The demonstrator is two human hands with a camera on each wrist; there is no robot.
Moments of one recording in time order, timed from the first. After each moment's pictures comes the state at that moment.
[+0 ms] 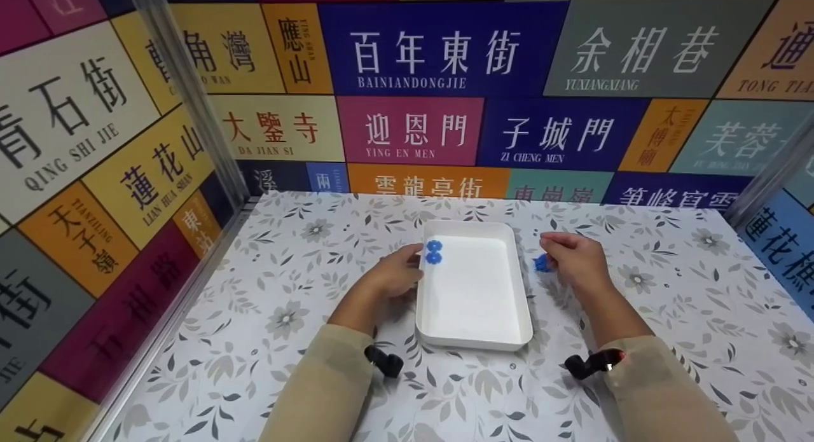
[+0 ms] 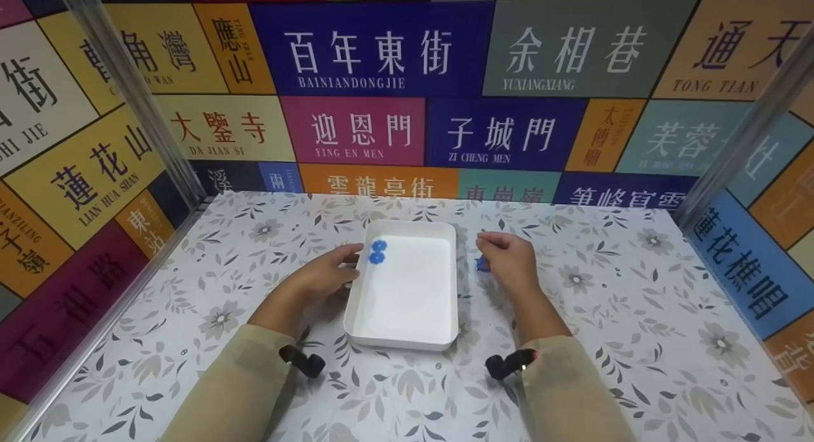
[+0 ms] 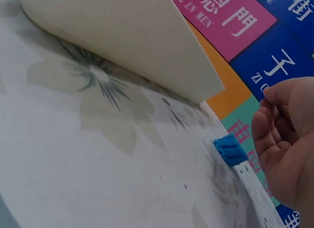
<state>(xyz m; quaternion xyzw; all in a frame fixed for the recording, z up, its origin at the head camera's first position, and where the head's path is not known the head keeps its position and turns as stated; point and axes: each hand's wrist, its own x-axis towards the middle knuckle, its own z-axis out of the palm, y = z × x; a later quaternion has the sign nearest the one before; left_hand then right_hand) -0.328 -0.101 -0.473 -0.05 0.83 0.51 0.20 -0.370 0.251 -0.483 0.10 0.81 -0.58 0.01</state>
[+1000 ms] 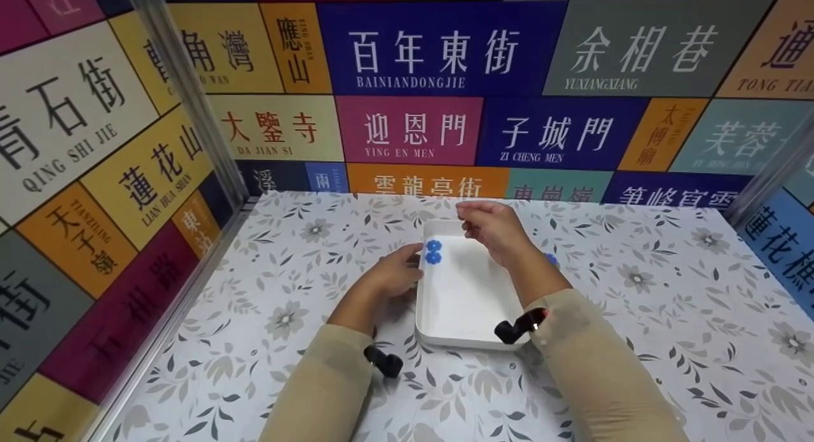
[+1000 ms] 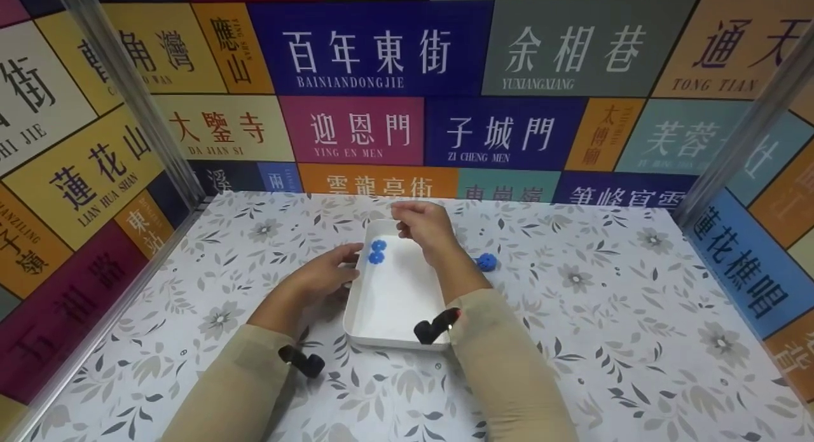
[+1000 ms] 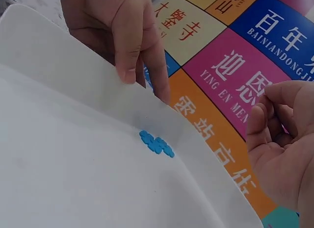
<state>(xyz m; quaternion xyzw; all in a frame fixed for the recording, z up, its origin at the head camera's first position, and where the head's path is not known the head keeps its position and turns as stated) -0.328 -0.101 -0.472 -0.05 0.83 0.52 0.20 -0.404 0.120 -0.443 -0.02 0.68 -0.72 0.11</state>
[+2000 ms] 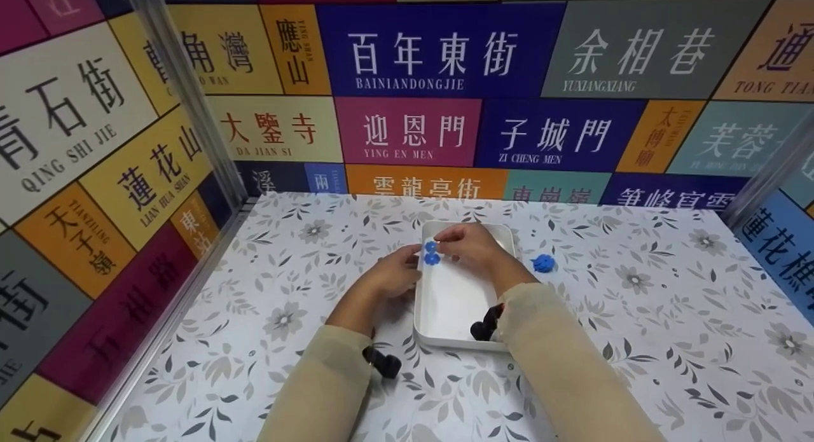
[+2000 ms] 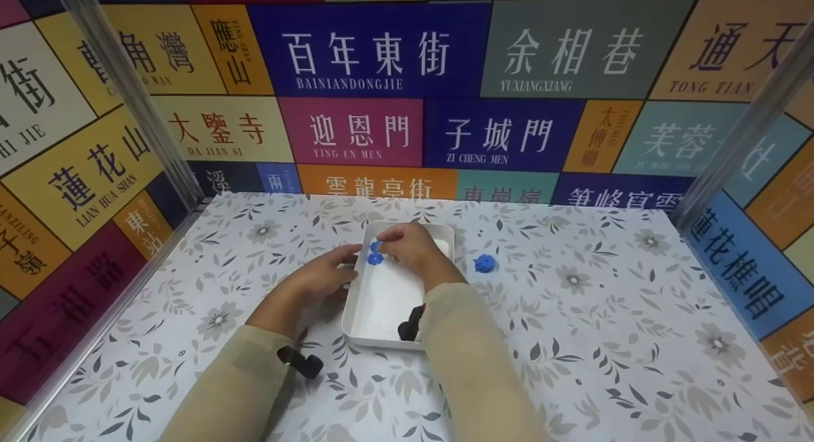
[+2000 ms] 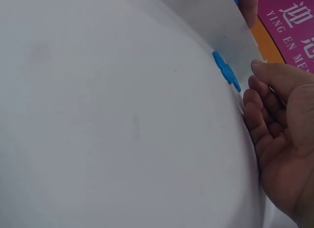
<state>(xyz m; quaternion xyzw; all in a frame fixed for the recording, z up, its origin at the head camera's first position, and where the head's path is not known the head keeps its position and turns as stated) -0.331 -0.106 -0.473 -0.01 0.86 0.48 0.18 -0.431 0.103 -0.504 -0.09 0.83 -0.52 0.15</state>
